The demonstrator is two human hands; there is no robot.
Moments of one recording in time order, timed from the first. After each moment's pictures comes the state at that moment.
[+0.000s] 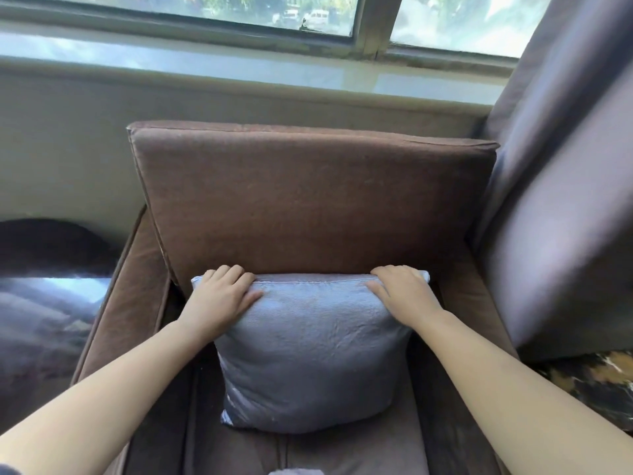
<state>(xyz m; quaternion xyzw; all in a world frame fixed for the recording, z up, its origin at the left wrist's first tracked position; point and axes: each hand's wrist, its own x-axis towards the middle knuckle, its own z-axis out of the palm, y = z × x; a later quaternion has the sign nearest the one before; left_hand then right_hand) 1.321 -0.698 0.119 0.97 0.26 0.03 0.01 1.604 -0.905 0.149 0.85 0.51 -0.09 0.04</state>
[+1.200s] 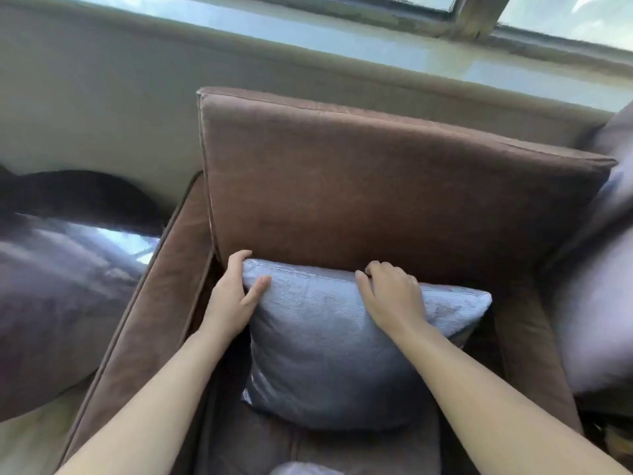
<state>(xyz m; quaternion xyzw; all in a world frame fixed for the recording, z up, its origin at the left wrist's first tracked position) 1.274 -0.698 0.074 0.75 0.48 0.22 0.40 1.520 -0.828 0.138 0.87 0.48 -0.09 -0.03</state>
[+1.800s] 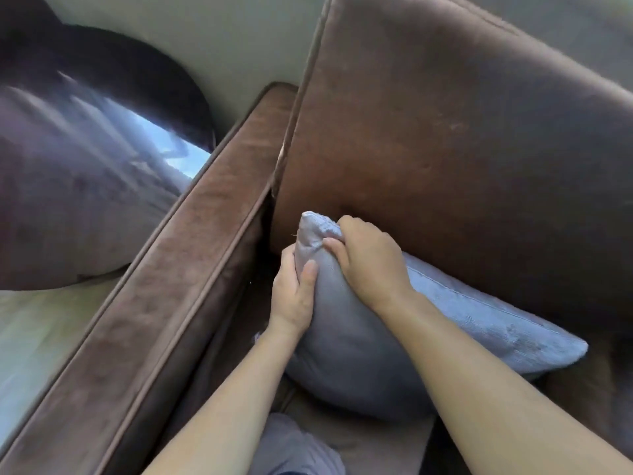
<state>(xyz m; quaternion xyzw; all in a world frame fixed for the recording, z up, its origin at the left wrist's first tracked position) 1.299 -0.766 0.012 0.50 0.55 0.40 0.53 1.426 -0.740 0.125 0.72 0.67 -0.17 -0.01</state>
